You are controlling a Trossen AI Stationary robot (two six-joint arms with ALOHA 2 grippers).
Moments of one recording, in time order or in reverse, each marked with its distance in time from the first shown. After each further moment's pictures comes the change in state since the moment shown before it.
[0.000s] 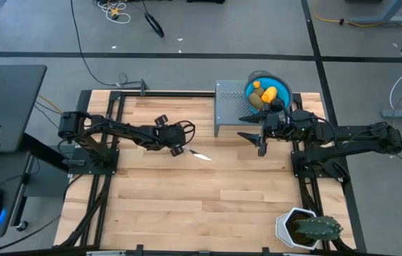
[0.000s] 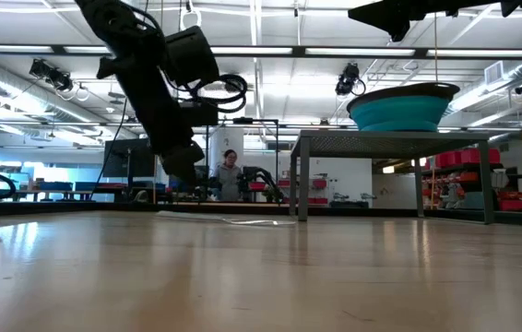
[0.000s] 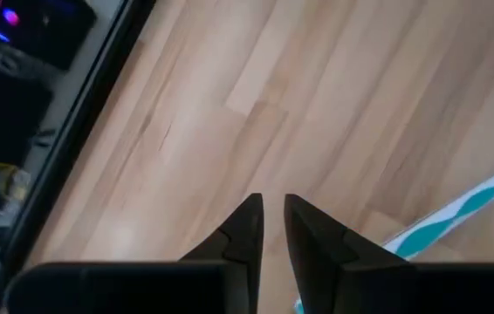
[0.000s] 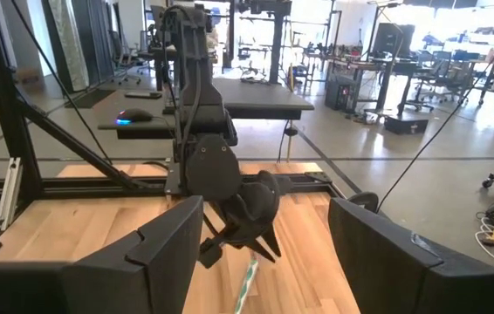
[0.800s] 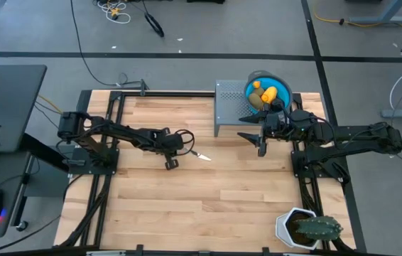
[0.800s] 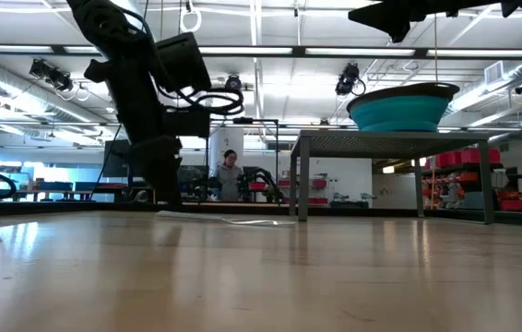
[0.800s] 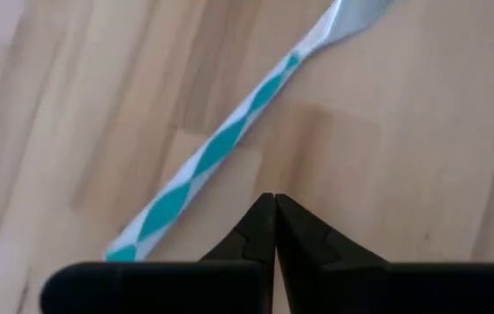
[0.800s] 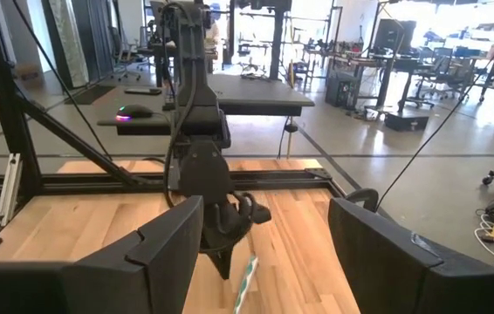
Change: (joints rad) left arm -0.019 -0.005 -0.067 0.004 0.432 0.005; right arm 0.000 0.000 0.000 -0.011 0.000 0.000
